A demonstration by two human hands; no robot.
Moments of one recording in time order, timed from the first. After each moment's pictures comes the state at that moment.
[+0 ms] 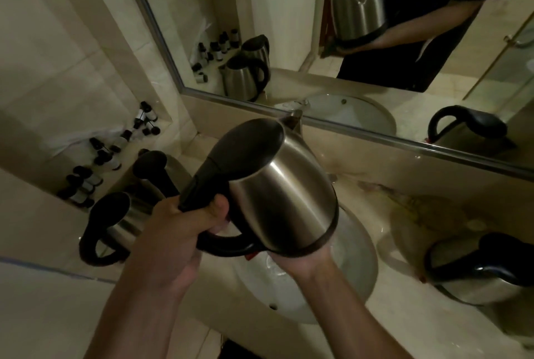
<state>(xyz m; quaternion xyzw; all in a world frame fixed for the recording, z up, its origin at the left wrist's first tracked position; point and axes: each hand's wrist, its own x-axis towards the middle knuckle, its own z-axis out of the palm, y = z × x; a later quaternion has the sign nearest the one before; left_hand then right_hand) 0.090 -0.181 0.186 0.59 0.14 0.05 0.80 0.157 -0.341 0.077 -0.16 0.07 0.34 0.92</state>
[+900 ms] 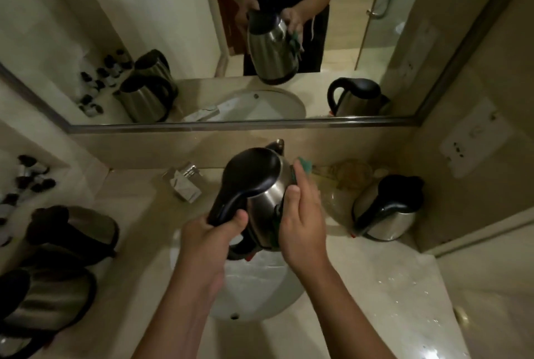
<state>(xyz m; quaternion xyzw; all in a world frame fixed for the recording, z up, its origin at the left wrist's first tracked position) 0.143 -0.309 0.117 0.67 0.23 -0.07 0.71 0.145 -0.452 0.096 -0.81 0.12 -0.10 0.57</state>
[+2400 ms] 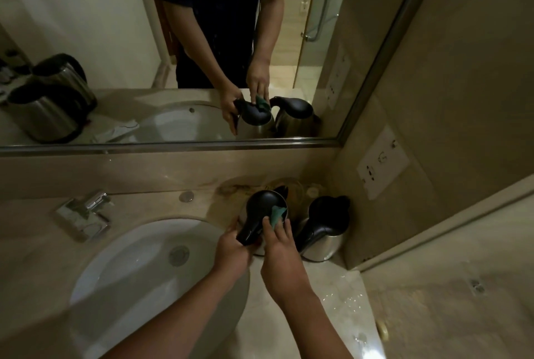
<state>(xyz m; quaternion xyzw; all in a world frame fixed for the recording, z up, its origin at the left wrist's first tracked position) 0.222 -0.472 -0.062 0.75 0.12 -0.20 0.62 0.160 -0.577 0.000 -0.95 0.10 0.08 0.27</state>
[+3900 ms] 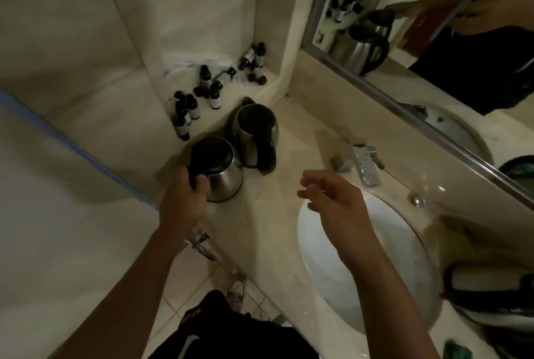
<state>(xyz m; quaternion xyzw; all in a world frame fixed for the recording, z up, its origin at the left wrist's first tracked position) 0.044 0.104 -0.024 0.77 0.48 0.06 0.43 0.142 -0.138 0.115 -0.80 -0.06 0.24 0.55</state>
